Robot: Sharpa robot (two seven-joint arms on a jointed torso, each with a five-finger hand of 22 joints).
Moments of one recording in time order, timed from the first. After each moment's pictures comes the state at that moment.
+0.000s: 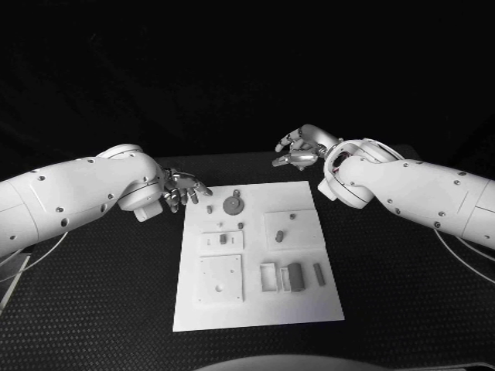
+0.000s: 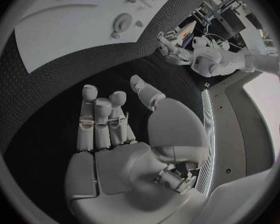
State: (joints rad) left arm 1.37 -0.67 -0.15 1.25 -0.88 0.03 -0.57; left_hand 0.69 -0.10 0.38 -0.23 0.05 1.08 0.06 0.25 0.78 1.17 -0.05 0.91 0.64 1.11 -0.15 1.30 0.43 0.01 1.17 -0.23 0.46 1.10; right arm 1.26 -0.64 -0.01 1.28 -1.10 -0.36 -0.16; right_hand 1.05 -0.11 0.54 -0.26 0.04 0.80 0.15 0.16 0.59 1.11 0.04 1.01 0.90 1.10 -0.06 1.34 0.88 0.25 1.05 0.04 0.78 1.31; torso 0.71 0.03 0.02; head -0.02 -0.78
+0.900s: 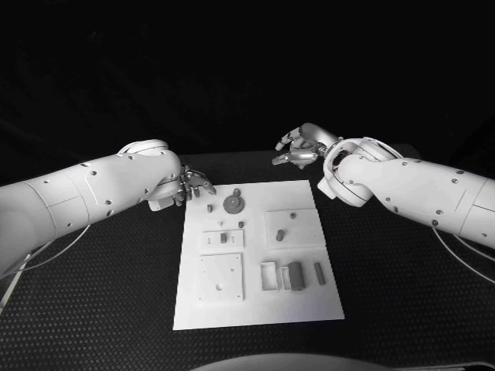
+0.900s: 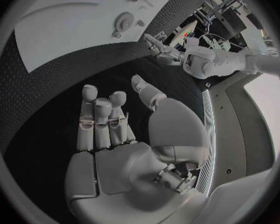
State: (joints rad) left arm 1.35 -0.48 -0.17 1.00 -1.02 0.11 -0.59; left_hand 0.65 -0.10 0.42 -0.20 0.05 0.90 0.11 0.14 0.71 1.09 0.02 0.86 0.61 1.02 -0.08 1.27 0.38 0.01 1.09 -0.19 0.41 1.08; right arm 1.26 -0.63 -0.01 1.26 -1.09 -0.36 -0.16; right_hand 1.04 -0.12 0.54 -0.25 0.04 0.80 0.16 0.16 0.58 1.11 0.04 1.02 0.90 1.10 -0.06 1.34 0.88 0.25 1.05 0.04 0.78 1.31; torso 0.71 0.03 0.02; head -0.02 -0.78
